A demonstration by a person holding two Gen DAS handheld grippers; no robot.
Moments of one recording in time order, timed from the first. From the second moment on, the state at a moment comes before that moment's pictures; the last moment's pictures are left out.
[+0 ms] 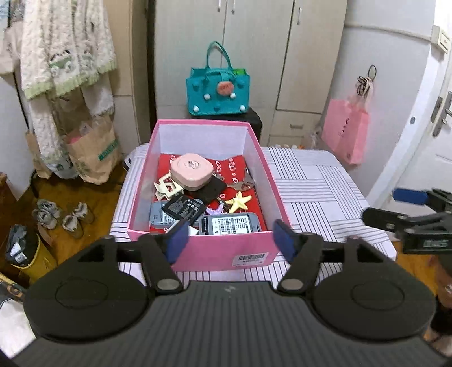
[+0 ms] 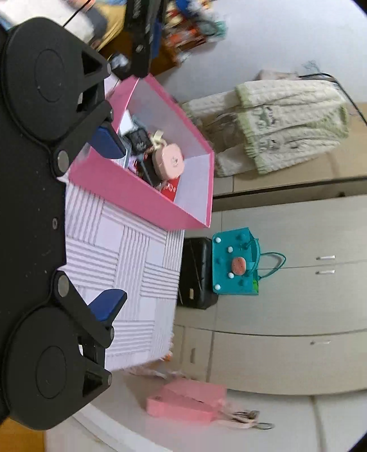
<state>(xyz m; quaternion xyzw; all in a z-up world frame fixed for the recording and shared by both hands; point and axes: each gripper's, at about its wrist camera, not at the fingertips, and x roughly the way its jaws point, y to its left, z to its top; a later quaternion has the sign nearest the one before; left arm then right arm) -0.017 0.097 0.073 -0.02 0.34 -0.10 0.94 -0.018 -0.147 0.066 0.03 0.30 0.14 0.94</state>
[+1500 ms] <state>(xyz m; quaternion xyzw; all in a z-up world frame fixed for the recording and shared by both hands) -0.071 0.066 0.045 0.00 0.30 0.00 0.95 -0.082 -0.158 0.059 0.01 0.29 0.02 0.96</state>
